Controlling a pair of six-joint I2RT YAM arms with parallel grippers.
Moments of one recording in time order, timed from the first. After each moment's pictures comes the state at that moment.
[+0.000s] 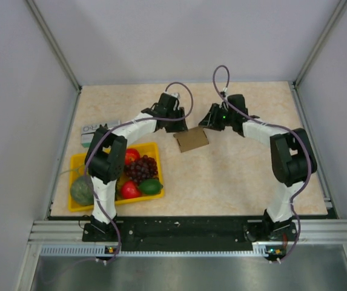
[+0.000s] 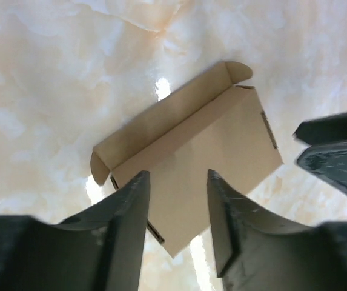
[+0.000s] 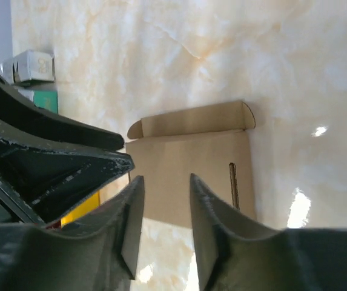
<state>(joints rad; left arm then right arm) -0.51 2.04 1.51 -0.29 0.15 -0.52 0.32 1.88 1.16 0.10 -0.44 0.64</state>
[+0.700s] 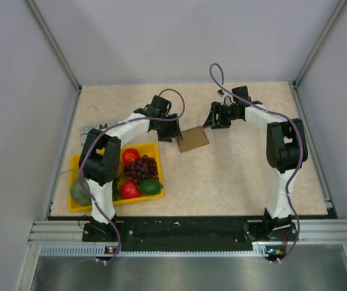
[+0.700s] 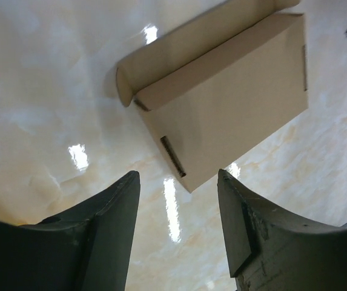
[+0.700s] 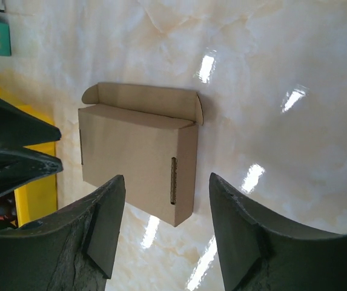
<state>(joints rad) -0.45 1.96 1.48 -0.49 0.27 -0.55 0.22 2.06 1.50 -0.37 -0.63 0.24</state>
